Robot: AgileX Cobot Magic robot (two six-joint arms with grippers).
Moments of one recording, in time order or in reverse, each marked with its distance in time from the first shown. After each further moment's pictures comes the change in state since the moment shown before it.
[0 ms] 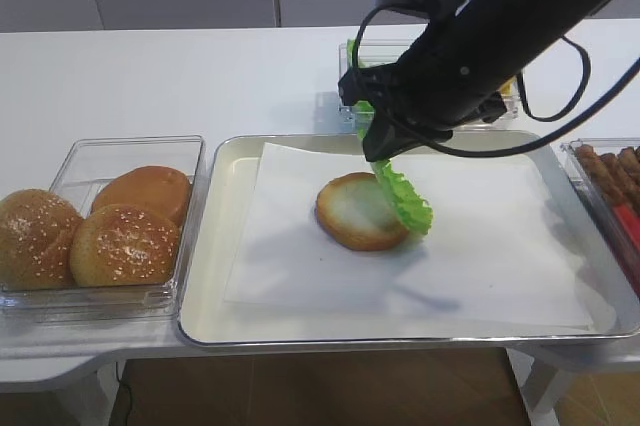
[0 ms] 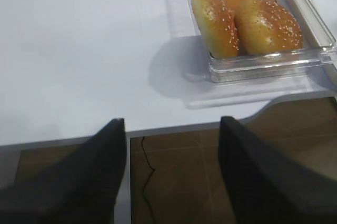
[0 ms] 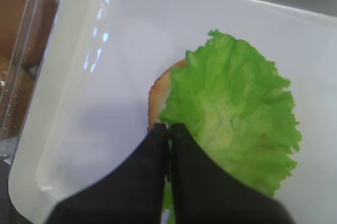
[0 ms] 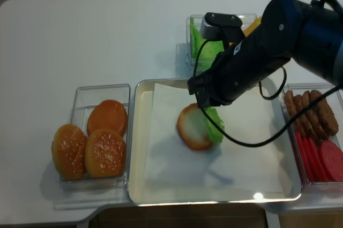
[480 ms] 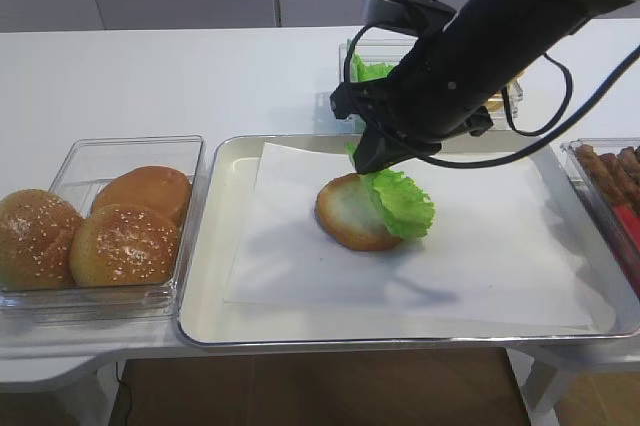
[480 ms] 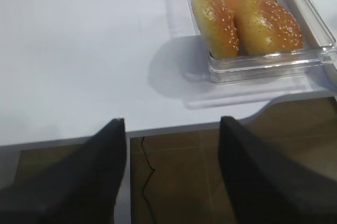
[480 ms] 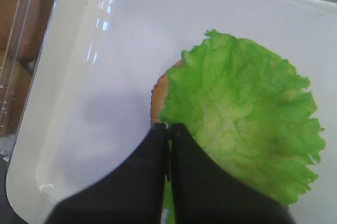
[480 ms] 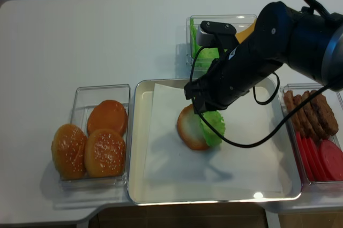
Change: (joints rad) left arm 0.000 0.000 0.000 0.000 0.000 0.000; right arm 0.000 0.040 0.000 0.053 -0.004 -0.051
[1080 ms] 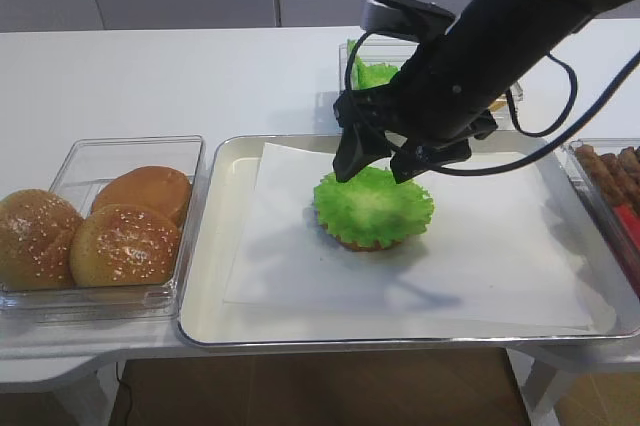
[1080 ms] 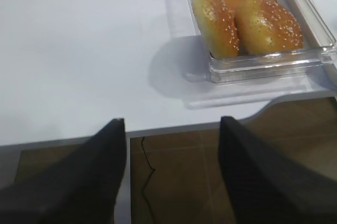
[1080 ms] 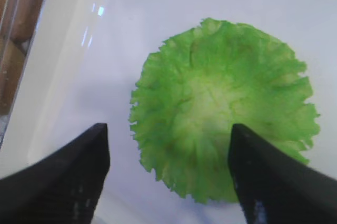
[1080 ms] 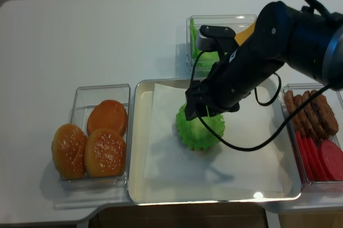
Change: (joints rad) left arm 0.000 0.000 0.000 0.000 0.000 0.000; right arm 0.000 -0.007 -0.002 -0.033 0.047 -0.007
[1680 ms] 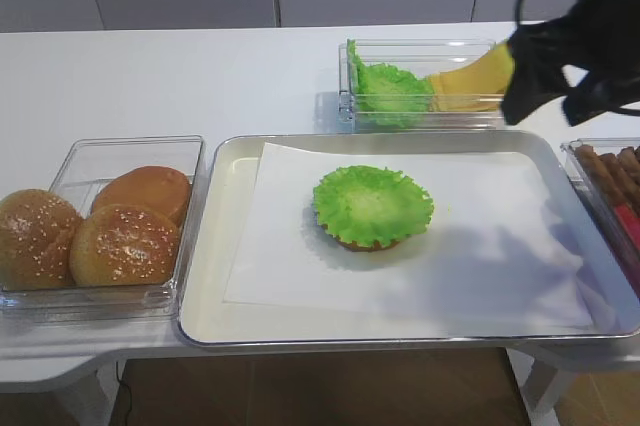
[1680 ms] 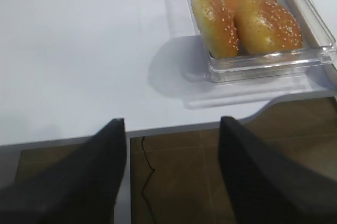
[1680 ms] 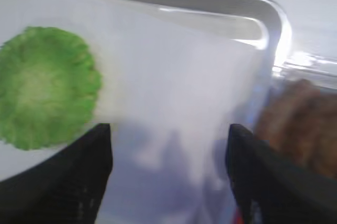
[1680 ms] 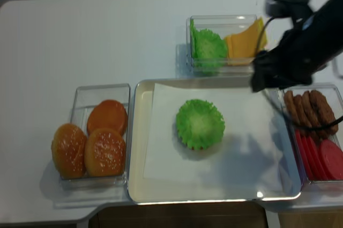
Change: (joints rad) left arm 0.000 0.000 0.000 0.000 0.000 0.000; right arm -0.318 -0.189 -0.001 -0.235 0.185 0.029
